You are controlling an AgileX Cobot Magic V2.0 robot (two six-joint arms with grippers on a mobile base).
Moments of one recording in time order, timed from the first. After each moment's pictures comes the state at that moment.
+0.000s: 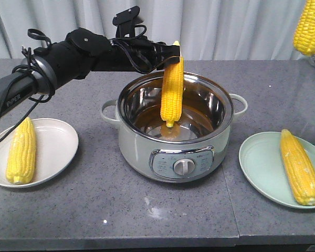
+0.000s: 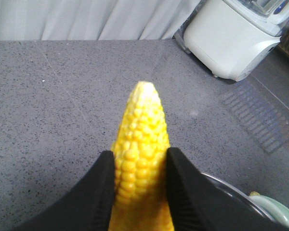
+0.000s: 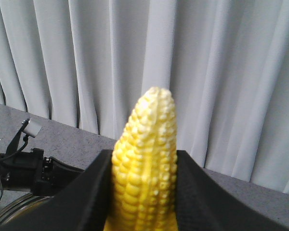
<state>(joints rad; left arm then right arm) -0.40 2.15 -1.98 -1.00 0.53 0.54 -0.24 1.29 -1.63 0.86 0.87 -0.82</state>
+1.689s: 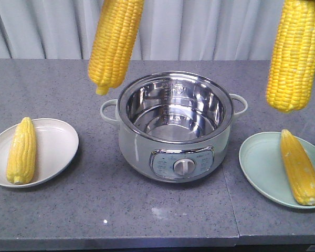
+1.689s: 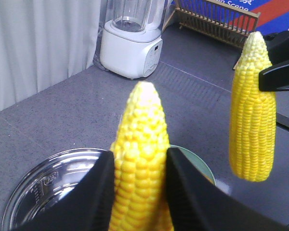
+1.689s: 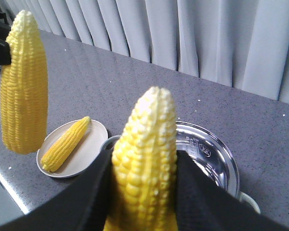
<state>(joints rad) -0.31 1.57 -1.98 -0.81 1.07 0.48 -0.24 1.29 -1.63 0.98 1.26 -0.74</state>
